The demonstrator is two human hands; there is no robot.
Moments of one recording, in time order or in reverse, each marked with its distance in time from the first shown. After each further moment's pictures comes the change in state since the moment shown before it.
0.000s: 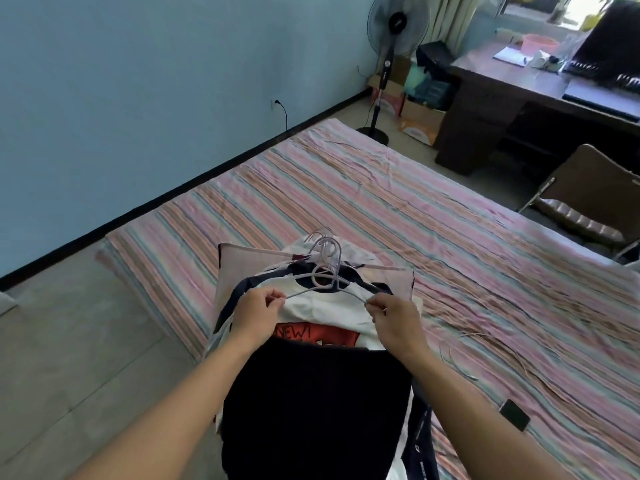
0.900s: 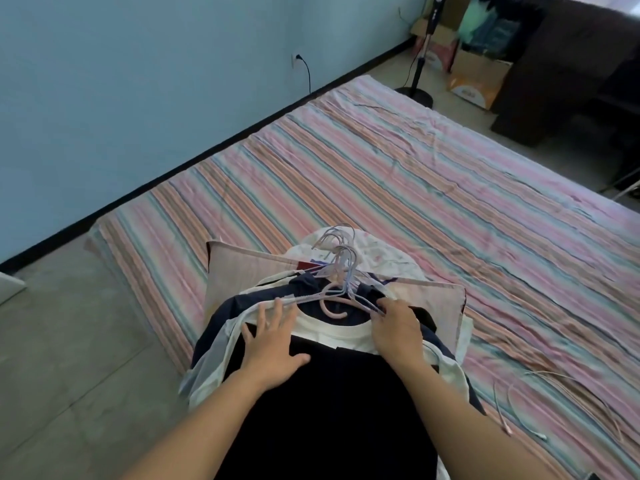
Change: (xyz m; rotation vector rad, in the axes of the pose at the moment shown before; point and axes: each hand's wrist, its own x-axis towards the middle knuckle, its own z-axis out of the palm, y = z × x) left_hand 0.131 -0.091 0.118 0.692 -0.408 -0.097; right_hand 0.171 0.083 0.131 -0.103 -0.146 0.167
